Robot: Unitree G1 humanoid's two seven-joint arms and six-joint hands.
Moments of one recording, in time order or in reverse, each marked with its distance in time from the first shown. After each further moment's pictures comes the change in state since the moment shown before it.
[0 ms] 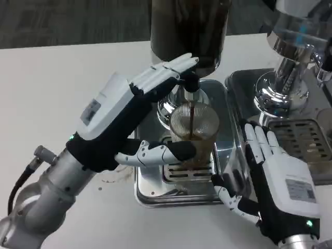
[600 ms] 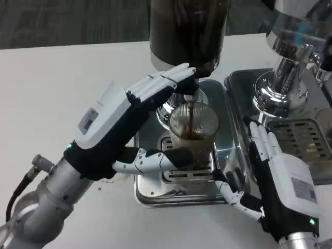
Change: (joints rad) left arm 0.034 0.016 -0.014 -0.001 0.011 -0.013 0.032; right arm -0.025 0.013 -0.039 0.065 0.152 -0.100 -0.013
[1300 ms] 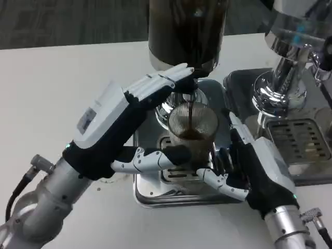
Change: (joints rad) left arm -0.008 0.006 -0.007 0.019 -0.010 -0.011 0.016; right arm -0.206 0.016 -0.039 0.238 0.271 -0.174 0.168
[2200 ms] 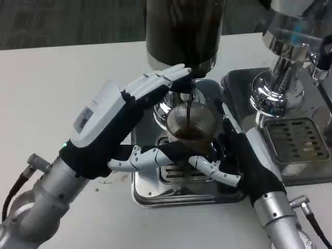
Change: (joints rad) left arm 0.000 0.015 0.000 0.003 -0.013 0.005 -0.001; right arm -0.142 0.060 -0.036 0.225 0.128 -0.126 0.051
